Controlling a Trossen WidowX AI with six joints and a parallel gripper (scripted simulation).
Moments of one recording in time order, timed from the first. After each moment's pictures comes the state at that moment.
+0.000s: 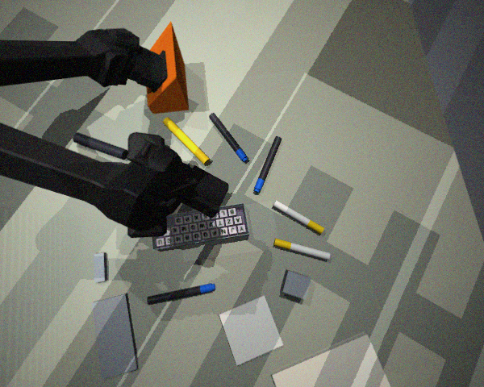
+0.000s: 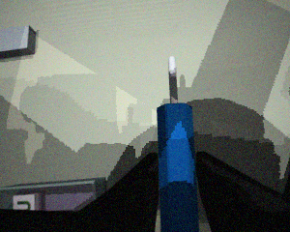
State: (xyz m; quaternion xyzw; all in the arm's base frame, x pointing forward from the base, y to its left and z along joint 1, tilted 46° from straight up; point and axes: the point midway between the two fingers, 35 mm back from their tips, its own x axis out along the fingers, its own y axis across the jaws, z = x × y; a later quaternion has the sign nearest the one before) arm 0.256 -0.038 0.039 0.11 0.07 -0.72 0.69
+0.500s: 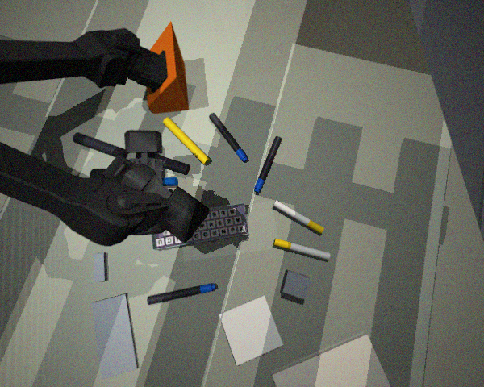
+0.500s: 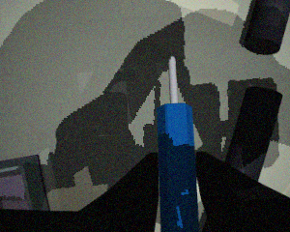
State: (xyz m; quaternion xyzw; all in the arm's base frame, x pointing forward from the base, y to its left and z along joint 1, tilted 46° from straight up) arm 0.239 -0.040 0.027 0.16 0.18 -0.78 0.58
